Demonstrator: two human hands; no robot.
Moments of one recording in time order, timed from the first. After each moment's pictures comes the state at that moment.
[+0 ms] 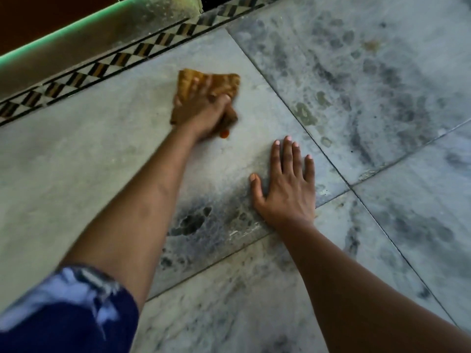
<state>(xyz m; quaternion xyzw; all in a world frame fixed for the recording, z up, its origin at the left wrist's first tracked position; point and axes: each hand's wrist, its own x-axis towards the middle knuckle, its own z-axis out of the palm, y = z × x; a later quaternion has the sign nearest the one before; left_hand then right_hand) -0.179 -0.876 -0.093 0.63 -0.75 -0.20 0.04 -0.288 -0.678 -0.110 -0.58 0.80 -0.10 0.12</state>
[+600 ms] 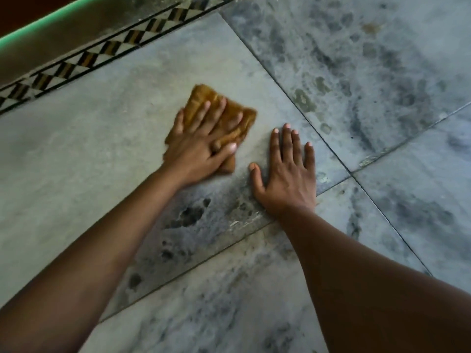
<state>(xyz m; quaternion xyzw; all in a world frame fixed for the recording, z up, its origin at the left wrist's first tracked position) -0.132 -0.801 -0.105 0.41 -0.91 -0.05 -0.01 -0.289 -0.679 -0.109 -0.59 0.80 -0.08 0.11</state>
